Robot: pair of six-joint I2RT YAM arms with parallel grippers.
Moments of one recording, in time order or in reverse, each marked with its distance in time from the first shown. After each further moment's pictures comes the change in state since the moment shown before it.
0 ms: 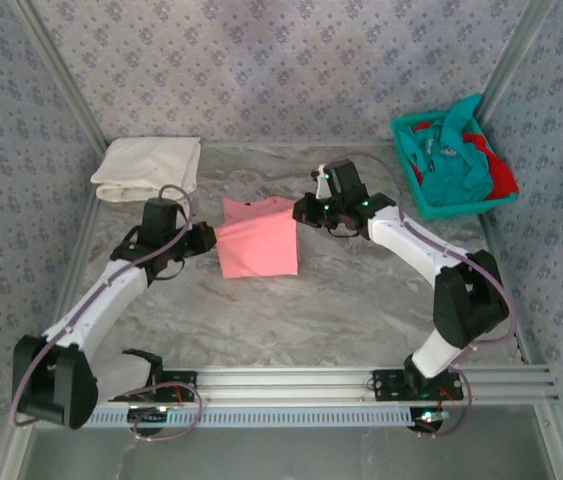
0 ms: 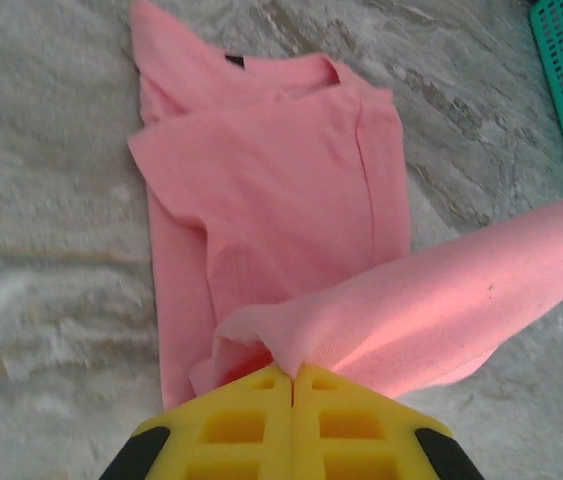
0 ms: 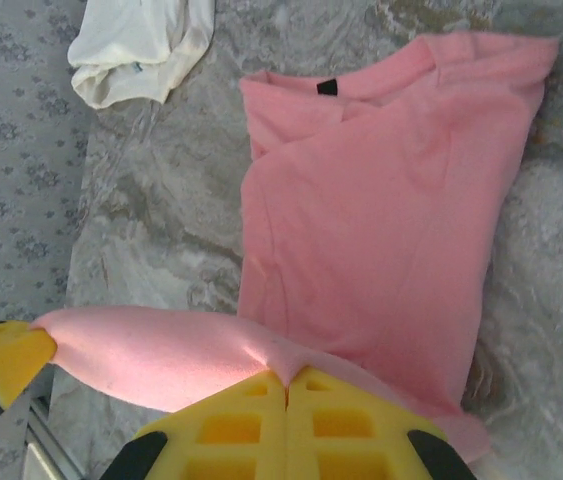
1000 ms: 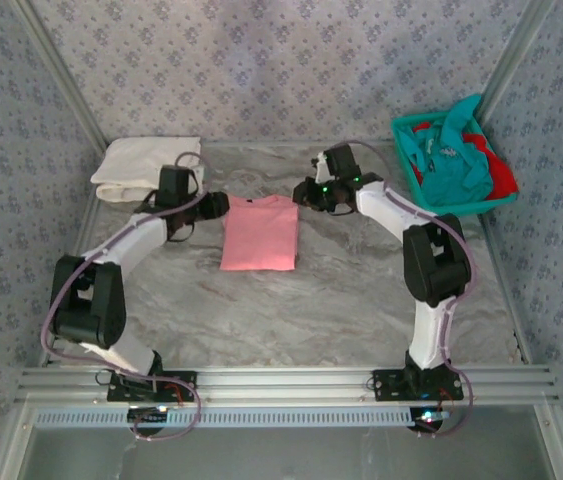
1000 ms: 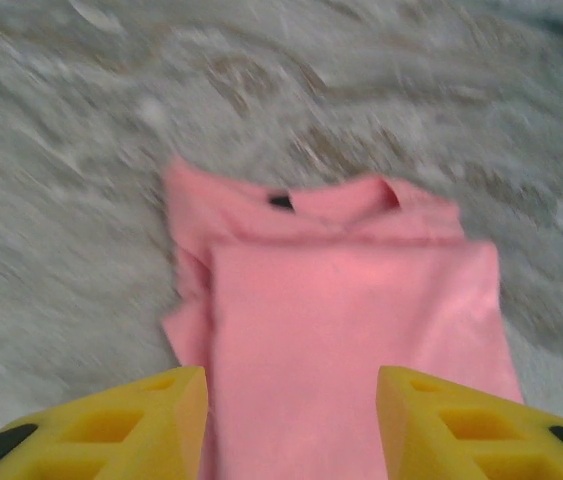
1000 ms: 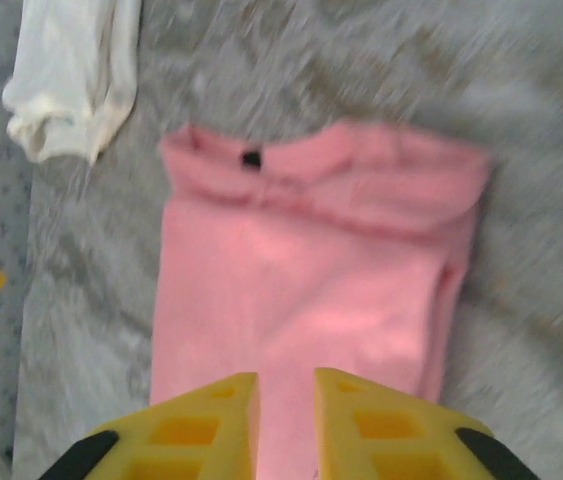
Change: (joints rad) left arm 0.036 0.396 0.211 0.197 -0.014 0.122; right arm -0.084 0.295 0.214 -0.007 -0.087 -0.078
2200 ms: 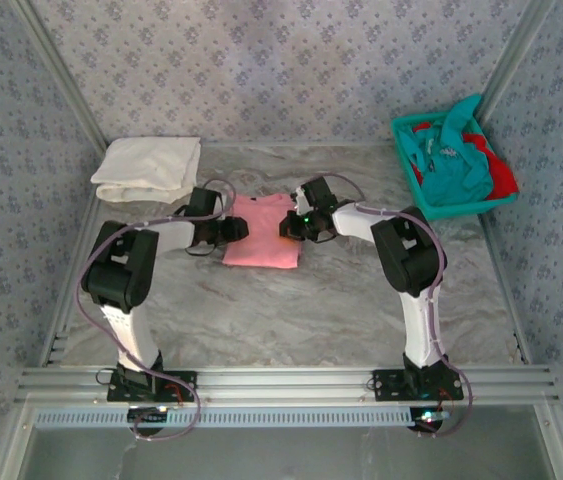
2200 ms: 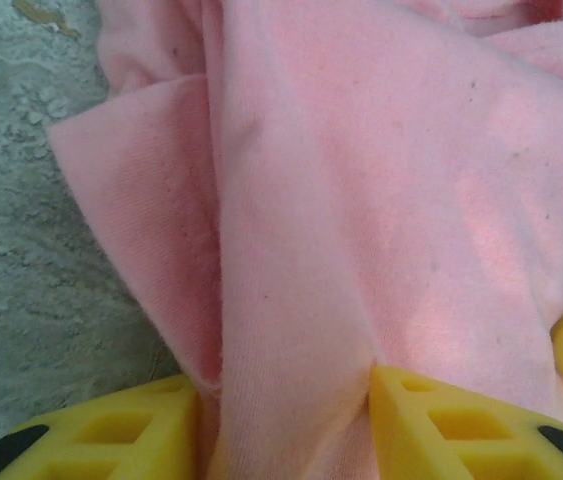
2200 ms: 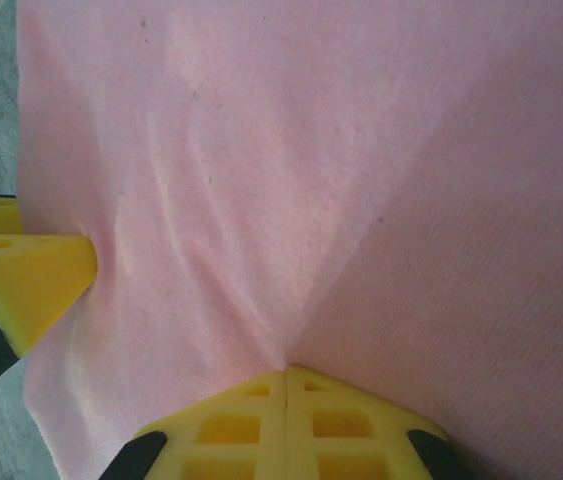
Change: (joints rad) left arm -0.078 0.310 -0.003 0.110 0.066 -0.146; right arm 0.079 0.172 -0.117 0.187 -0.031 0.004
